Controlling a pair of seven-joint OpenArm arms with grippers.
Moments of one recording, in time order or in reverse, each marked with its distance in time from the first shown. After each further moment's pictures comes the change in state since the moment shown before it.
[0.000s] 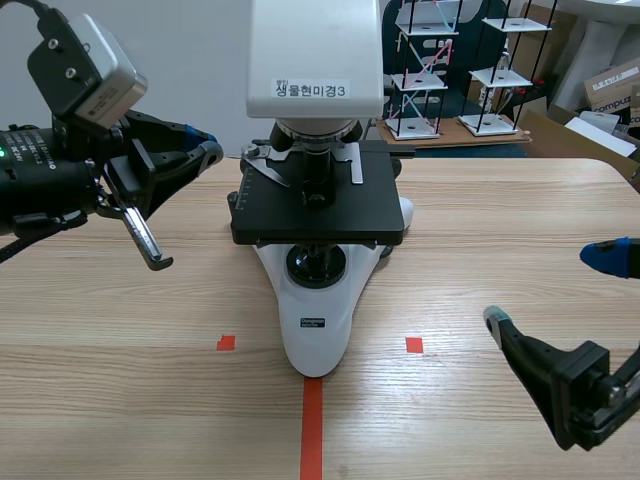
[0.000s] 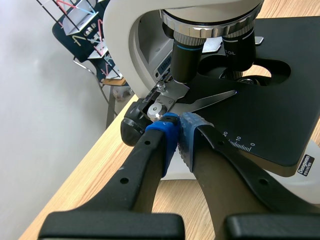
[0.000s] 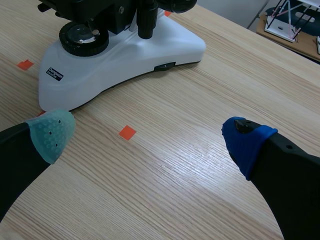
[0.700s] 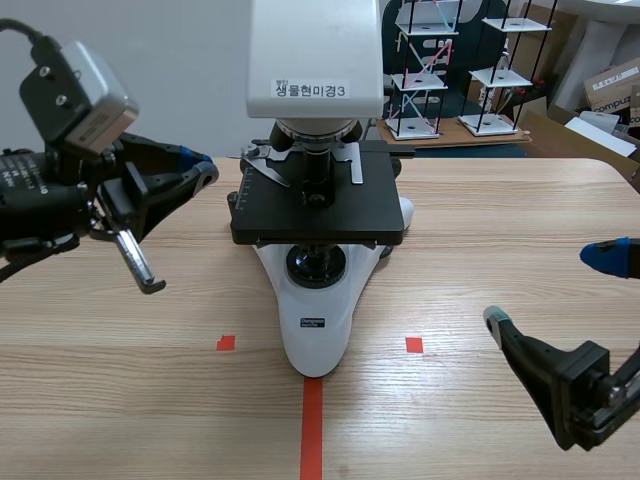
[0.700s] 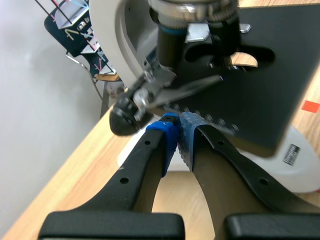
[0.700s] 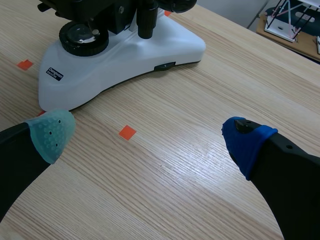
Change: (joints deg) left arm 4.4 -0.9 -1.3 0.0 0.0 0.1 -2.8; right arm 0.0 0.0 0.0 0.0 0.0 0.0 0.0
